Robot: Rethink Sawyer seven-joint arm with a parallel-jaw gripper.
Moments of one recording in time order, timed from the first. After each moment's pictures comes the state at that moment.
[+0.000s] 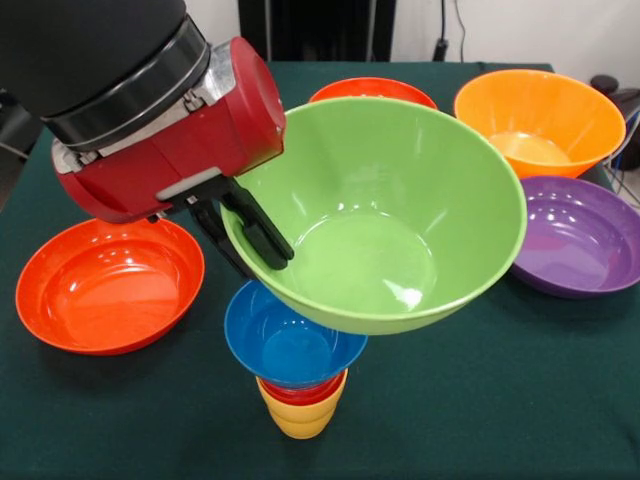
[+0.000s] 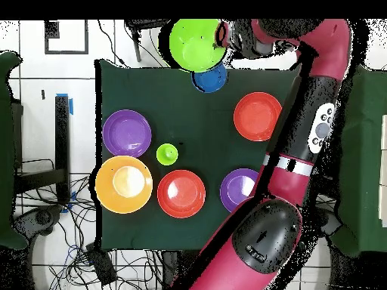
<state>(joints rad) -0.62 -0.14 1.26 0.33 -0.73 1.68 1.47</state>
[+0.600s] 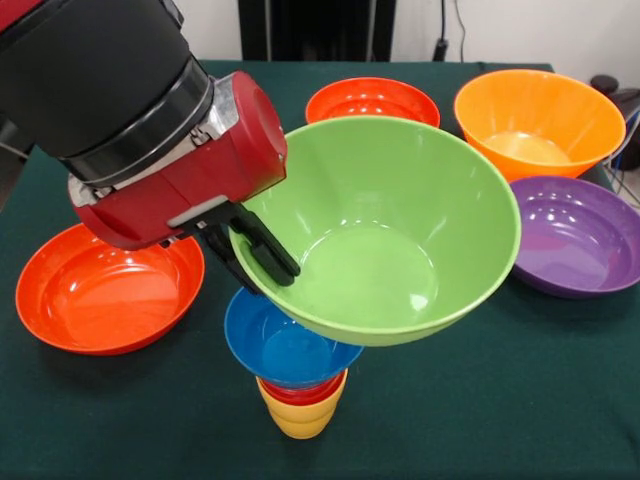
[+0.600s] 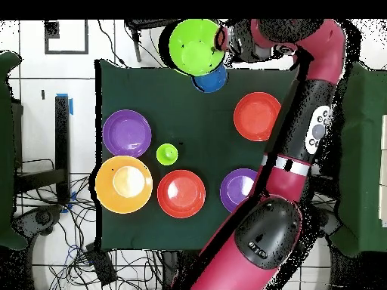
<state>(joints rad) -0.63 -0.11 1.29 0.33 -0.73 1.68 1.44</state>
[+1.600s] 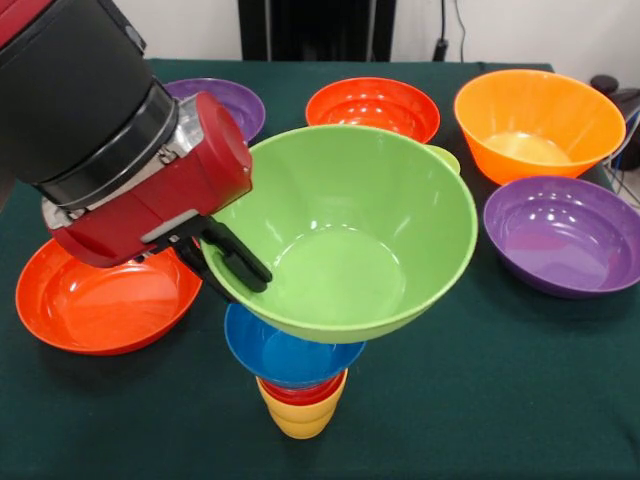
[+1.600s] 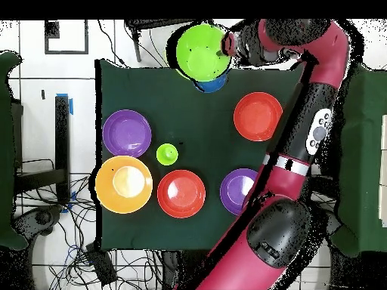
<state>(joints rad) -0.68 -0.07 1.41 0.32 -0.85 1.74 1.33</state>
